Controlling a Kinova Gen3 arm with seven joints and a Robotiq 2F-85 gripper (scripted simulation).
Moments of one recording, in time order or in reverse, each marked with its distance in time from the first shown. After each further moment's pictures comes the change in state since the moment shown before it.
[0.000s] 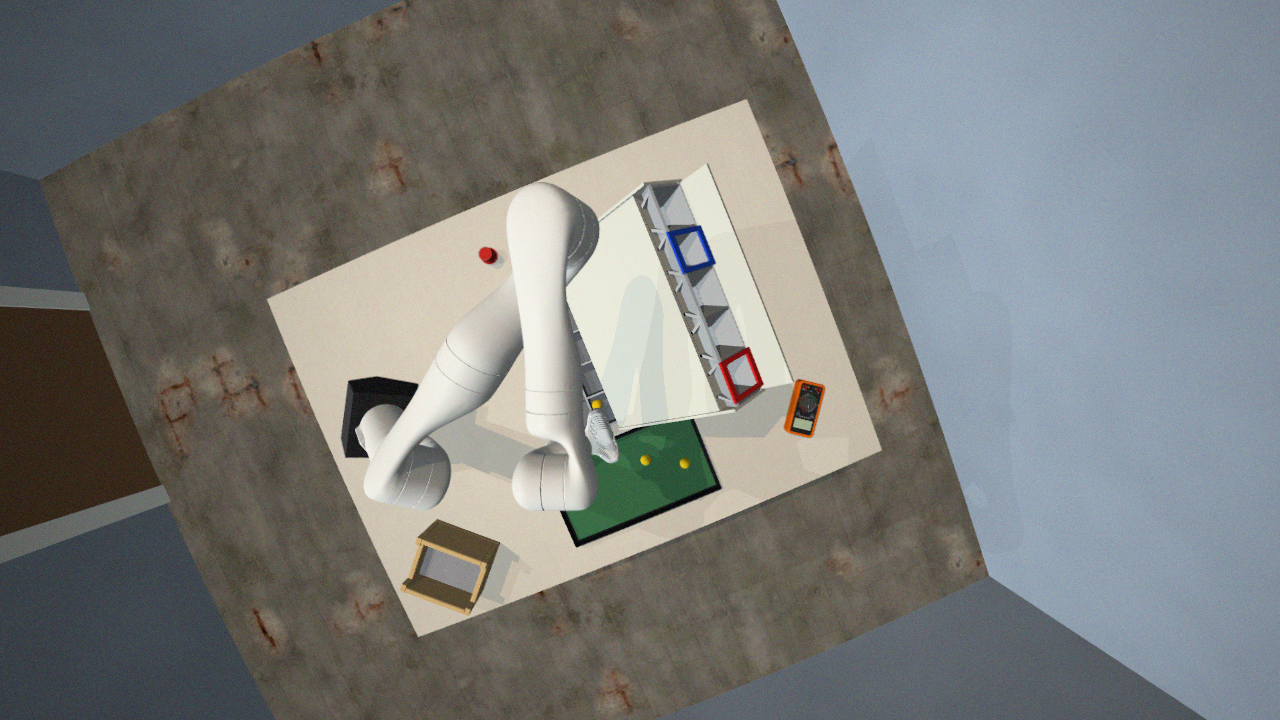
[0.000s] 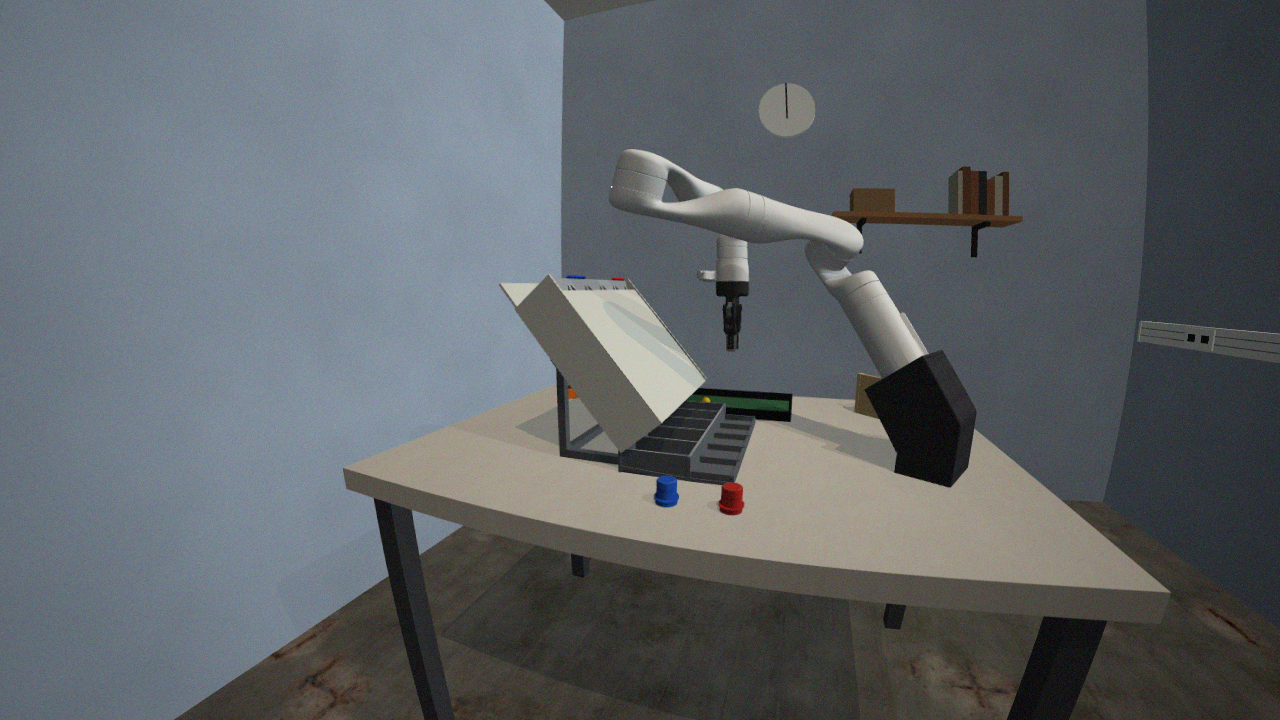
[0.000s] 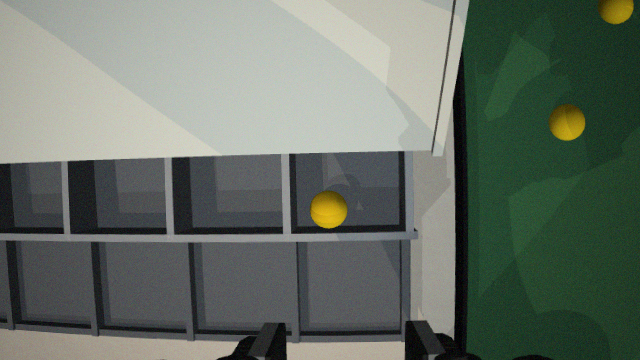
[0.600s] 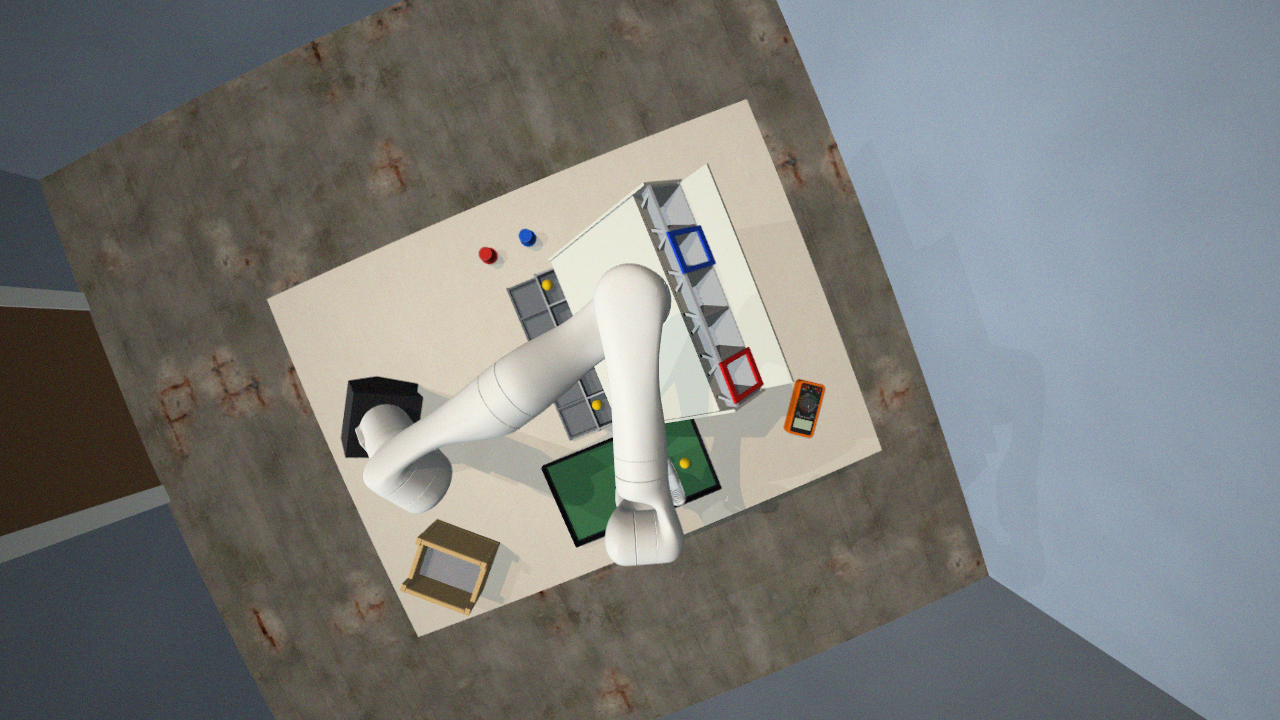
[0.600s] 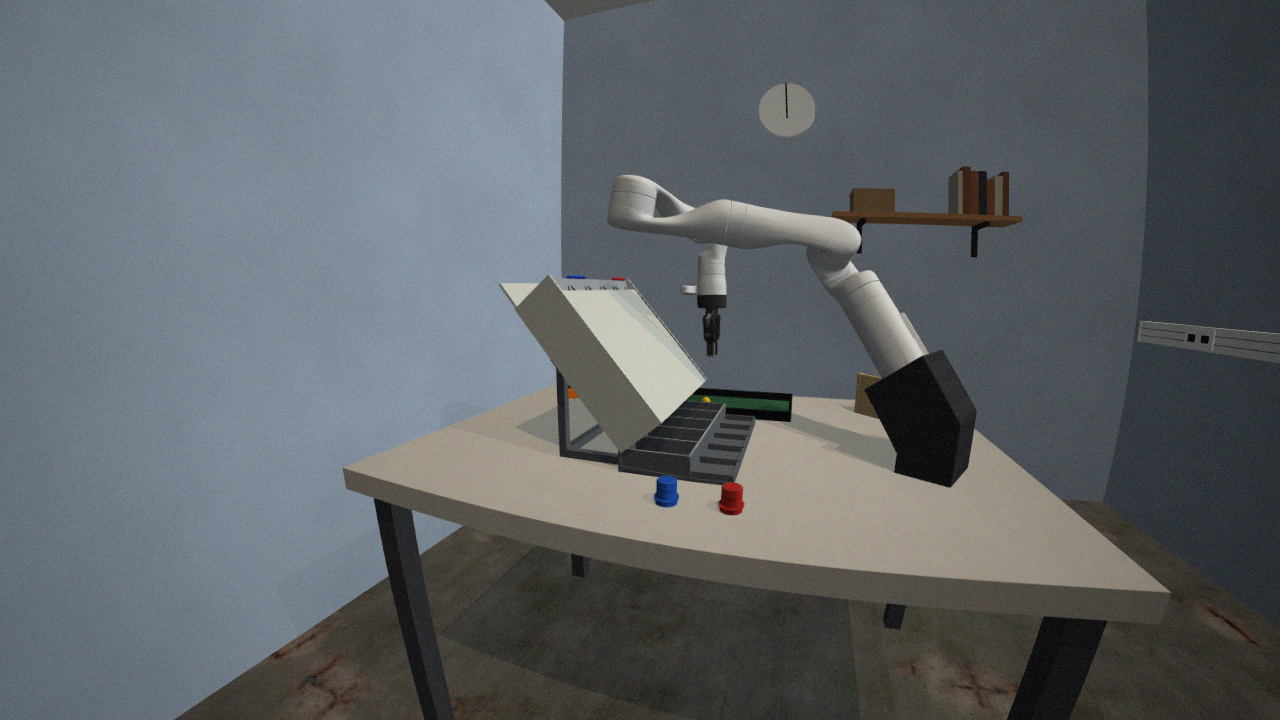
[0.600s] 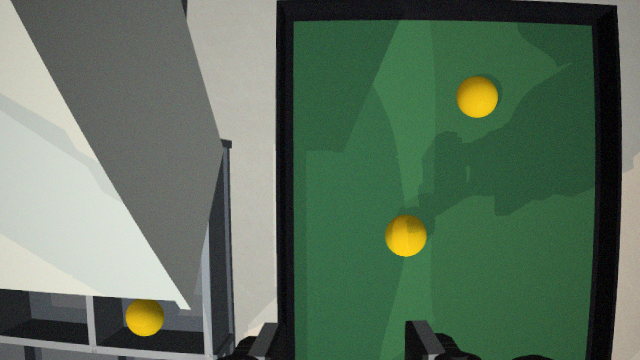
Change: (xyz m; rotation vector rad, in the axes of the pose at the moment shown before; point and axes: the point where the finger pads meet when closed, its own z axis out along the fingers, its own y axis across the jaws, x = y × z) arm 0.070 0.120 0.029 0.012 -0.006 -0.022
